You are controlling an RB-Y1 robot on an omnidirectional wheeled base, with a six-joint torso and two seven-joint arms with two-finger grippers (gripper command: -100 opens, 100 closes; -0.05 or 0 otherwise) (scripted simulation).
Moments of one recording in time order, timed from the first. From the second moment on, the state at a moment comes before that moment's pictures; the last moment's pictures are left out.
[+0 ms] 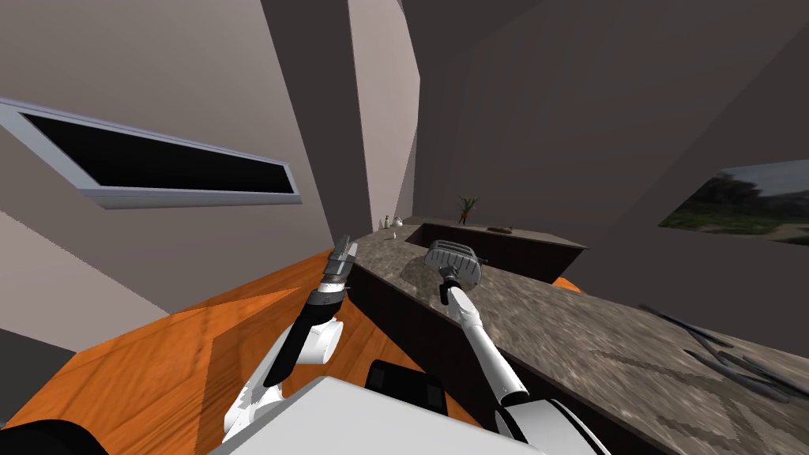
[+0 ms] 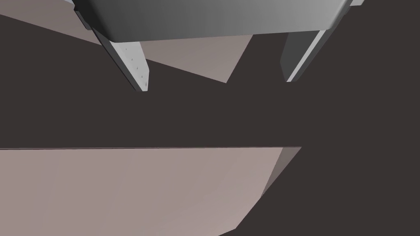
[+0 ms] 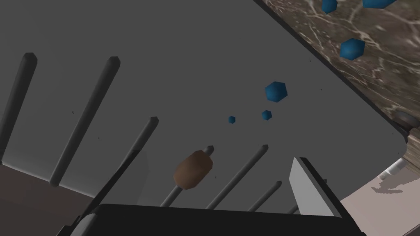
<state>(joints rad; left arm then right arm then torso) 0.45 0.05 0.01 -2.37 -0.07 -0.35 -0.07 -0.37 -0.16 0.15 -1.11 1.40 0.37 0.50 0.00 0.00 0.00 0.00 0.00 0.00</state>
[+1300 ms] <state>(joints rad) 0.45 0.05 0.01 -2.37 -0.07 -0.35 -0.07 -0.53 -0.19 0.37 -0.94 1.53 0.56 0.24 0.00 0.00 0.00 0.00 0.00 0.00</state>
